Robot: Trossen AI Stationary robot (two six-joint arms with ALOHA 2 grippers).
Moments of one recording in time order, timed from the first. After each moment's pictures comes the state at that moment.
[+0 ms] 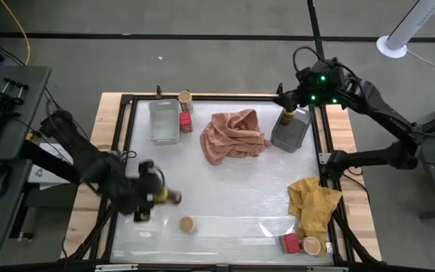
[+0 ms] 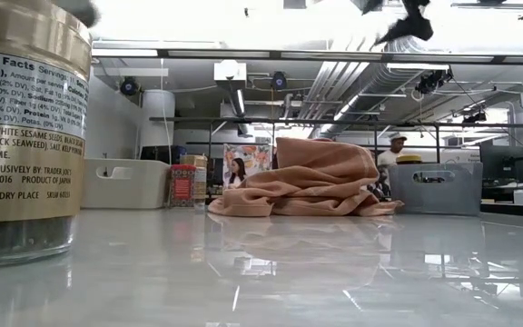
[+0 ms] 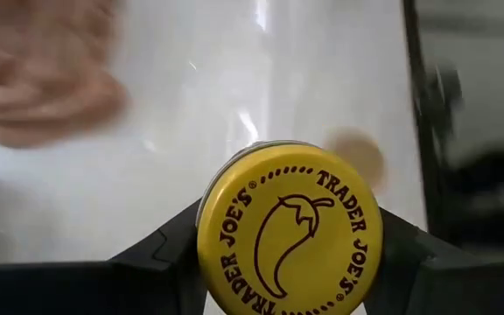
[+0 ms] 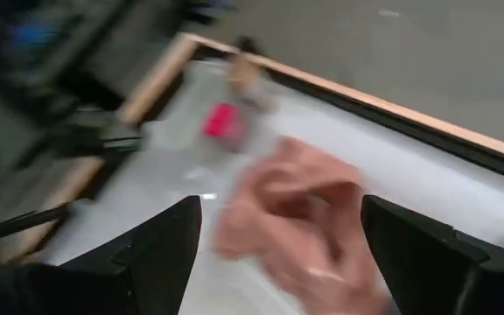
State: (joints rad) left arm -0.70 1.27 1.31 -1.07 -0.44 -0.67; right arm -0.56 1.11 1.41 -0.90 -0.15 0.50
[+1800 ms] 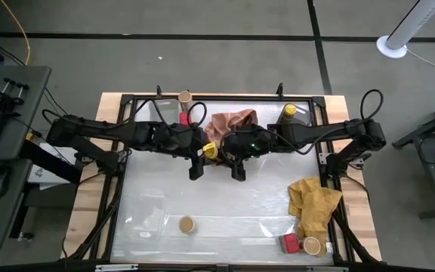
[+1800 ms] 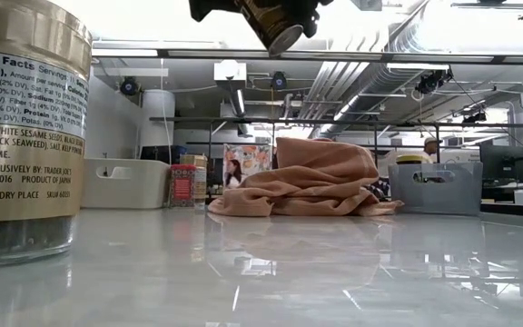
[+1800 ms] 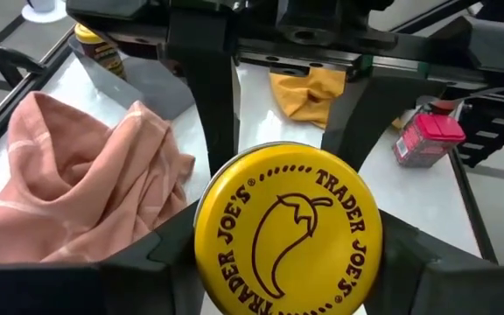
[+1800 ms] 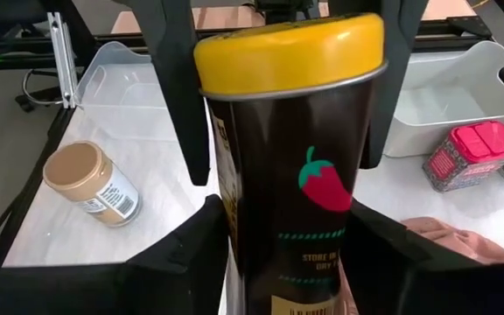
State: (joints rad) left arm -0.09 1.42 1.33 -0.48 -0.14 -0.20; right arm 0.06 1.58 1.41 -0.44 0.00 0.07
